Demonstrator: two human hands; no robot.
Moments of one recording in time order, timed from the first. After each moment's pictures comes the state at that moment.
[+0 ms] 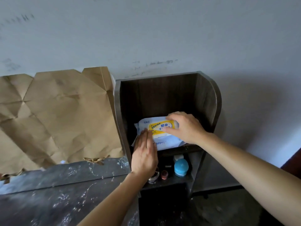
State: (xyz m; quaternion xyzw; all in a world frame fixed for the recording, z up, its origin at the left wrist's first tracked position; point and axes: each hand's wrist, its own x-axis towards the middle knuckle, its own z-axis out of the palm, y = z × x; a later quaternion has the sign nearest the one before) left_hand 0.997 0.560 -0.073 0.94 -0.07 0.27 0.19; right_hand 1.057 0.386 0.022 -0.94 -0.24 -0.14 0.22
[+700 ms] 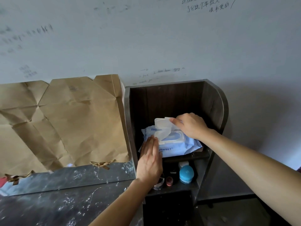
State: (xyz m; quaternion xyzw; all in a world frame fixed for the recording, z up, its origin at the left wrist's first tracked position) left_hand 0.994 0.568 -0.084 0.93 -0.09 0.28 0.19; right_hand 1.093 0.395 0.034 -0.96 -0.19 -0.08 0.17
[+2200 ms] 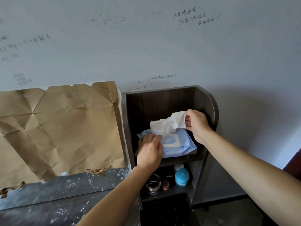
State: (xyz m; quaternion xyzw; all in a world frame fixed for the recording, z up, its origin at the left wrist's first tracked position) left_hand 1.017 0.561 -0.034 0.93 -0.08 0.27 0.22; right_hand 1.083 0.387 0.045 -0.69 0.06 -0.04 0.73
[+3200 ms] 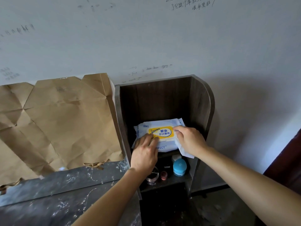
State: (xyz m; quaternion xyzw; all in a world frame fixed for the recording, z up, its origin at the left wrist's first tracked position) left_hand 0.997 0.573 -0.050 0.92 -0.17 0.30 0.15; right_hand 1.038 0.377 -0.017 -0.94 -0.13 -0.13 0.28
